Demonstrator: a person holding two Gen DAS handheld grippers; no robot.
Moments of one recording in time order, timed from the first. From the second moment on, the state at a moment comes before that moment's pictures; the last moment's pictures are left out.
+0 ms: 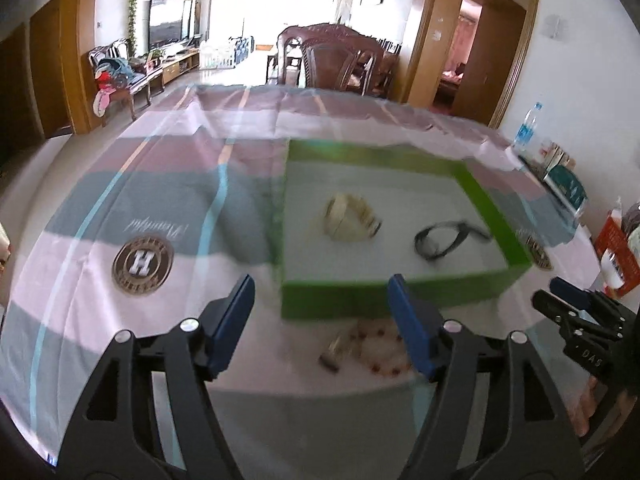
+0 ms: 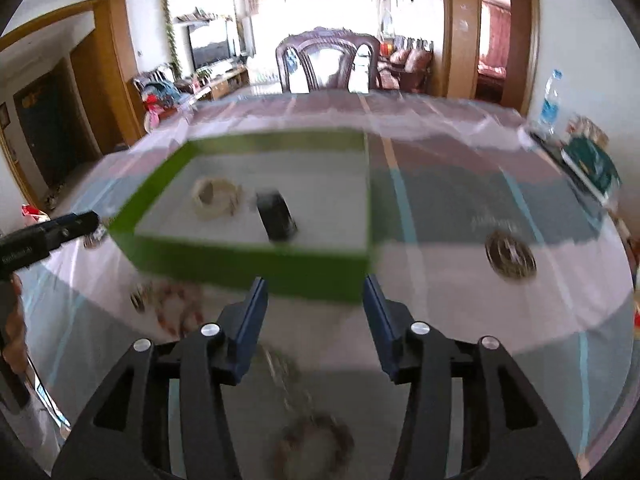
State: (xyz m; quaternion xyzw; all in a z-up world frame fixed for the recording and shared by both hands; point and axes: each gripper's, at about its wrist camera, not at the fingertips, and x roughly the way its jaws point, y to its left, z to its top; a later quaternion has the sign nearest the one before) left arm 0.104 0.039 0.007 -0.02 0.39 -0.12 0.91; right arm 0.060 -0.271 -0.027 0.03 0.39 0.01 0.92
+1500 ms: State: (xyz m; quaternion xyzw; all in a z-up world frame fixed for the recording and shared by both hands) left arm 0.119 -0.008 -0.071 0.03 0.50 -0.15 0.85; right arm 0.028 -0.293 -0.087 0.03 0.46 -0.01 0.89
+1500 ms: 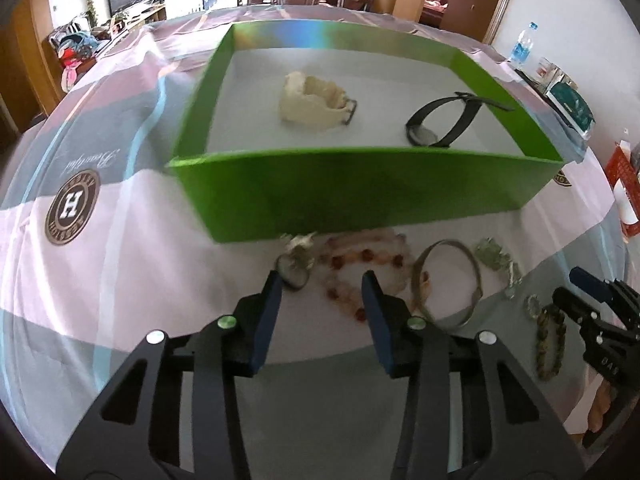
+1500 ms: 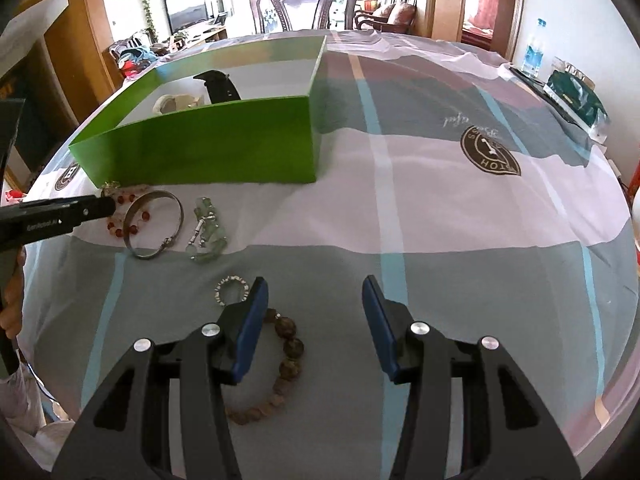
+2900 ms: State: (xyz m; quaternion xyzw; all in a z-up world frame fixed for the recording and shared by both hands) left arm 0.101 0.062 -0.066 -0.01 0.49 -0.13 0.86; right arm 0.114 -0.181 -0.097 -0.04 0.47 0.11 0.88
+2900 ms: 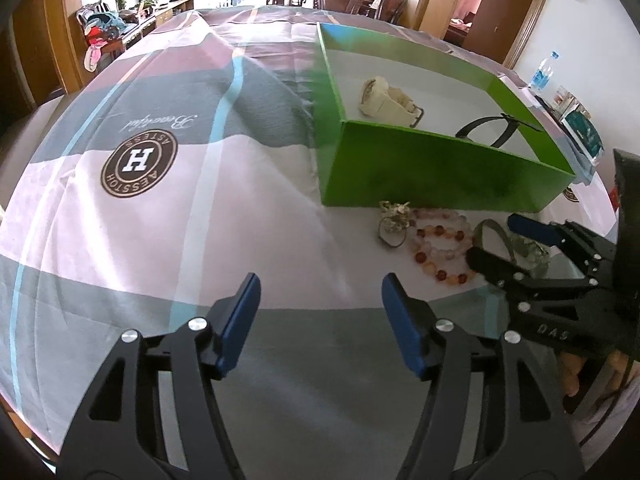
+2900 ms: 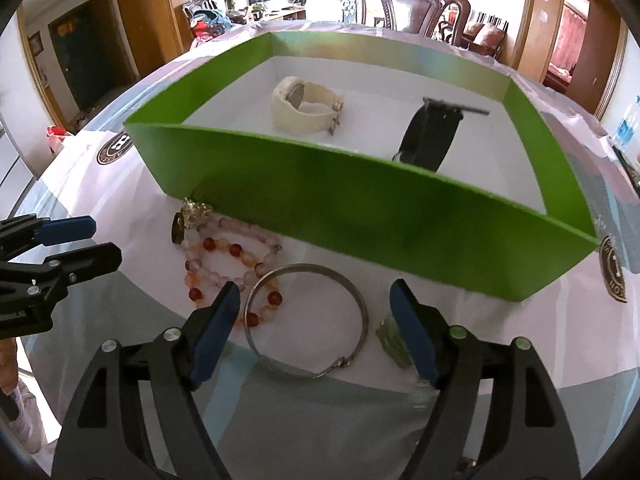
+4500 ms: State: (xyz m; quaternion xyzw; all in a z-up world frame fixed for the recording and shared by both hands) left arm 0.099 -0.029 -0.079 0.04 0.50 -0.19 0.84; right arm 0.012 -0.290 -0.096 0.02 0.47 0.00 0.88
